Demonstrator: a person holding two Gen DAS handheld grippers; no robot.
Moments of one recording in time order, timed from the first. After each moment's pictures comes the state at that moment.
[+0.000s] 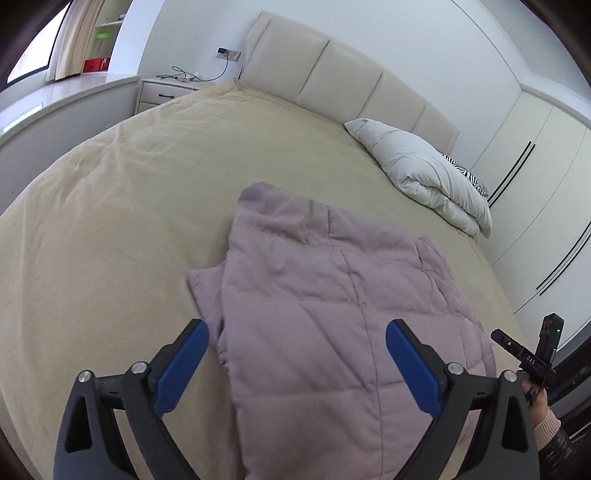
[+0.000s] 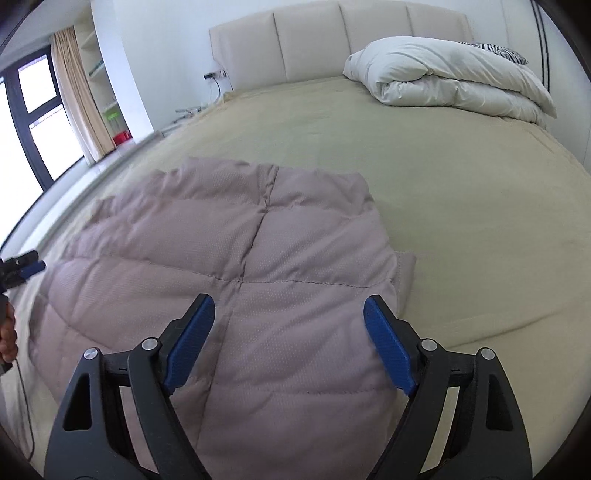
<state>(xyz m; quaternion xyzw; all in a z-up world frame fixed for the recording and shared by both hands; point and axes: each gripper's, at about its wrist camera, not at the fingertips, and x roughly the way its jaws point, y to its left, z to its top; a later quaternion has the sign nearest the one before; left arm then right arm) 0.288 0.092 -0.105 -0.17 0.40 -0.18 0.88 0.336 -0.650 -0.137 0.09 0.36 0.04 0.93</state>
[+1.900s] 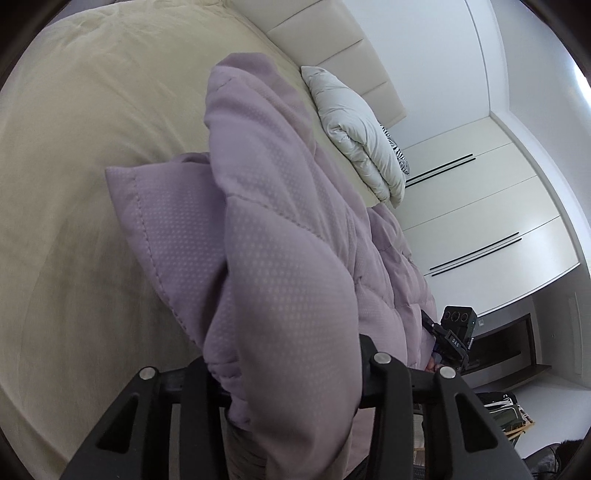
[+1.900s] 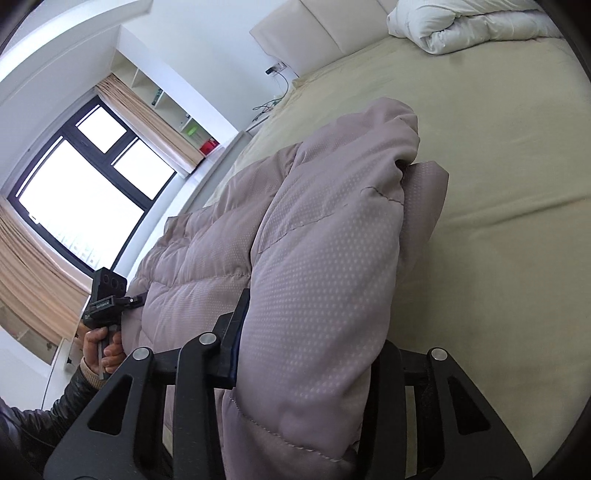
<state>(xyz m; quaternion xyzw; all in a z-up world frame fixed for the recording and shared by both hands) 0.183 0.132 -0.137 -0.33 0.49 -0.34 0.73 0.236 -0.620 -0.101 0.24 0.39 0.23 0.86</state>
